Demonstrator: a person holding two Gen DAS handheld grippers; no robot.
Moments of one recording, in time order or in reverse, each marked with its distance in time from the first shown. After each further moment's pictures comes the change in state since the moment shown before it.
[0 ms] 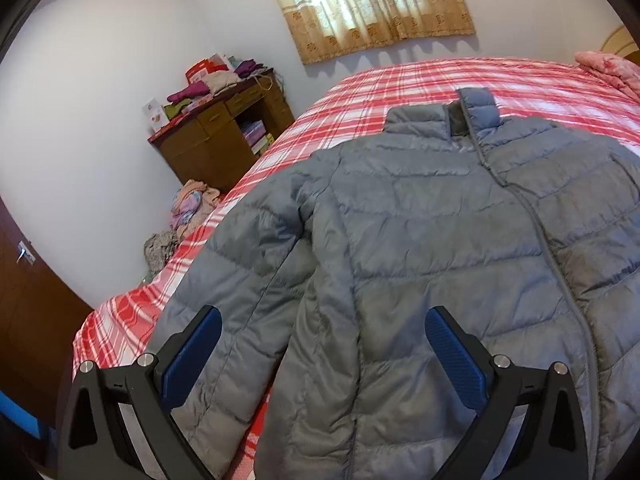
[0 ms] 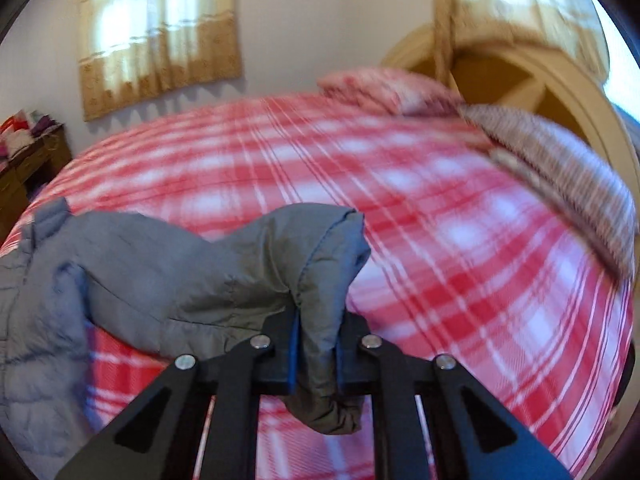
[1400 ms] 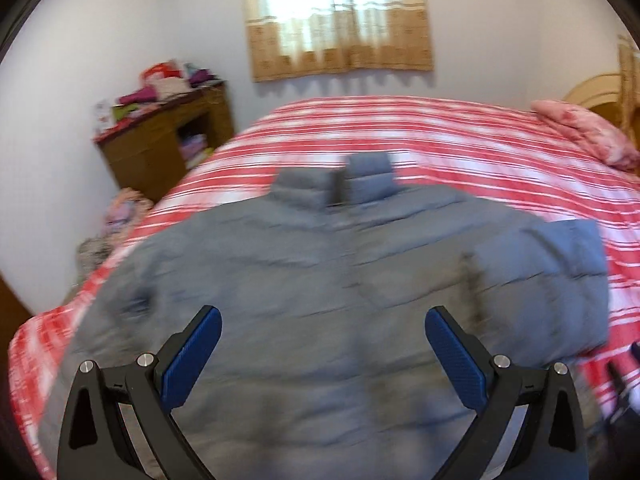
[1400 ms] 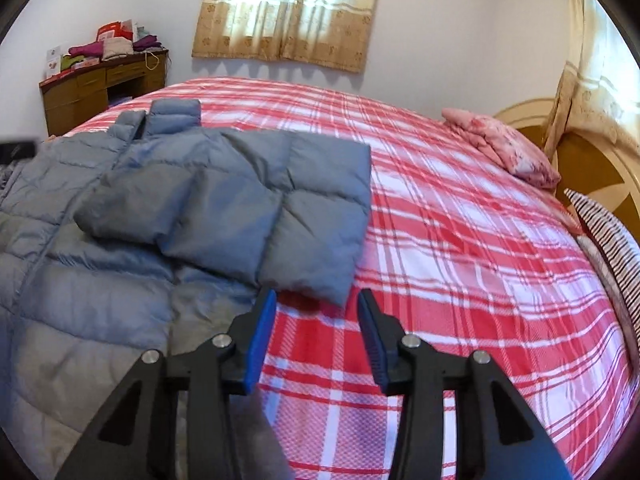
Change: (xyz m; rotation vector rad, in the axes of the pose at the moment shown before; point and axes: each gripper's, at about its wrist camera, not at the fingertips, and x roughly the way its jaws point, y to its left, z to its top) left arm -0.022 -0.125 0.088 -0.077 -0.049 -0.268; right arm 0.019 0.173 -0.083 -0.299 0.019 0.130
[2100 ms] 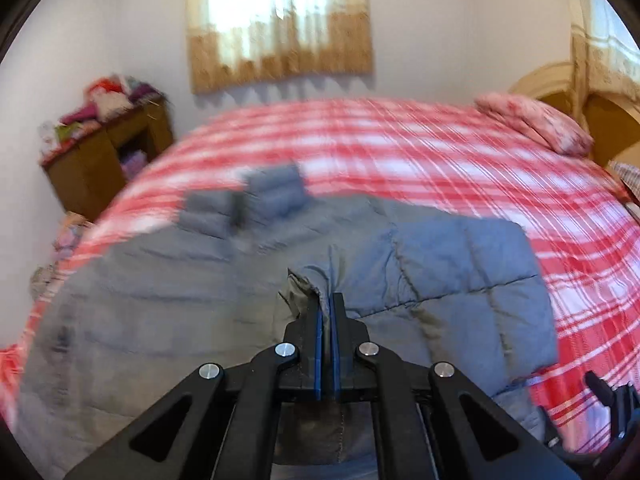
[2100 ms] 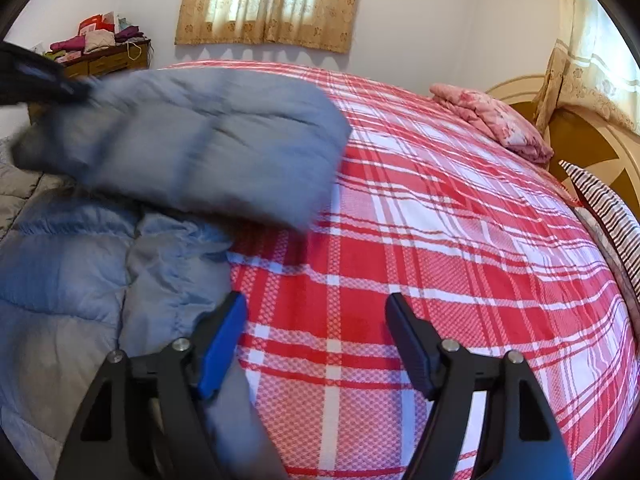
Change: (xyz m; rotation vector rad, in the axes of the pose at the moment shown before) left arm 0.004 -0.036 0.016 0.066 -0.049 -0.139; right arm 0.012 -0.005 -0.032 0.025 0.057 -0.043
